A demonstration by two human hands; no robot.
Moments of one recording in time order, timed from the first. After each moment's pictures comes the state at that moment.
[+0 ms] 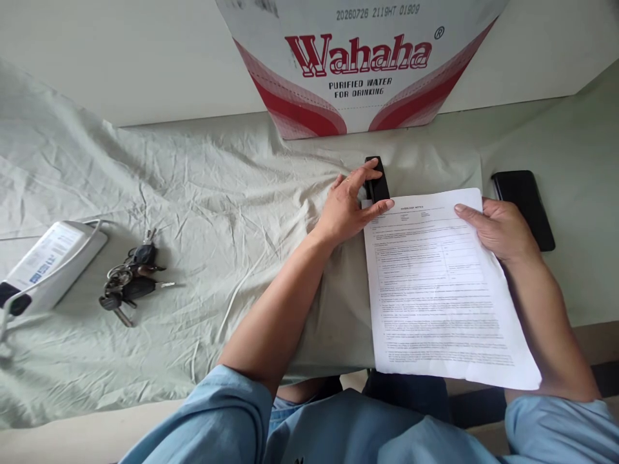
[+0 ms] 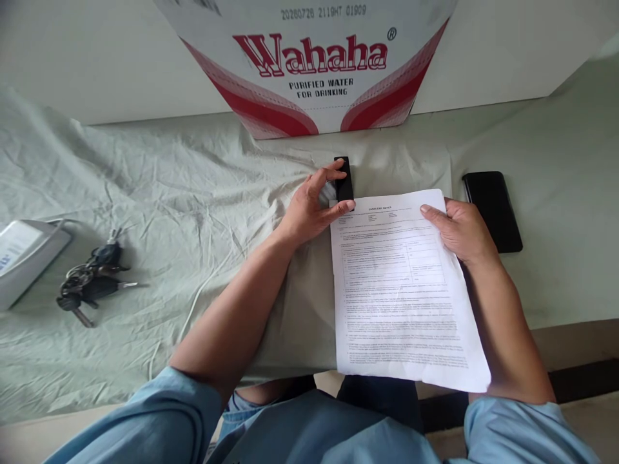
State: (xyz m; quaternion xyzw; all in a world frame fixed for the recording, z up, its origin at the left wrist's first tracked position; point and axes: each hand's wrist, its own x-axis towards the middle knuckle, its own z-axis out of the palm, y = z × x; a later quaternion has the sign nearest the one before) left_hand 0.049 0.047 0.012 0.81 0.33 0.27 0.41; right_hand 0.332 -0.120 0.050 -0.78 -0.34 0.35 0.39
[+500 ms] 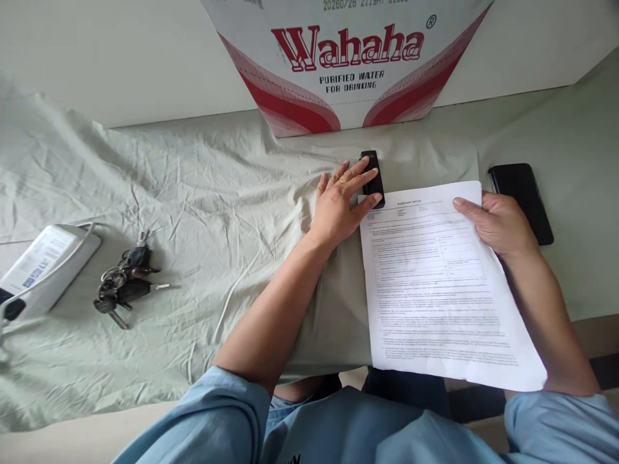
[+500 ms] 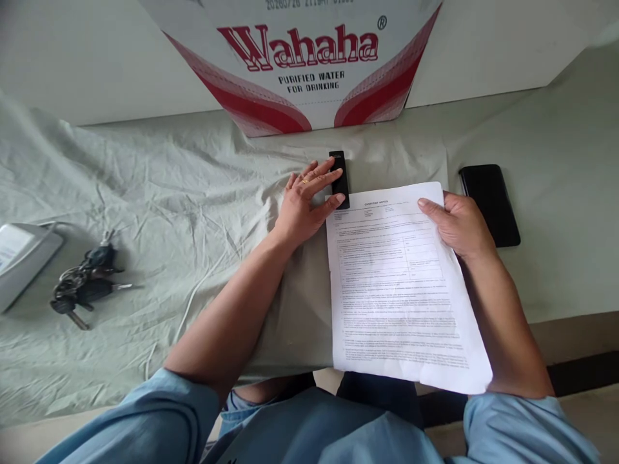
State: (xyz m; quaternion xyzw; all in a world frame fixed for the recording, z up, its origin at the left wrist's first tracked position) left_hand 0.049 0.039 0.014 0.84 0.39 0.20 0.32; right_hand 0.335 -0.120 0.044 -0.77 -0.36 0.33 0.41
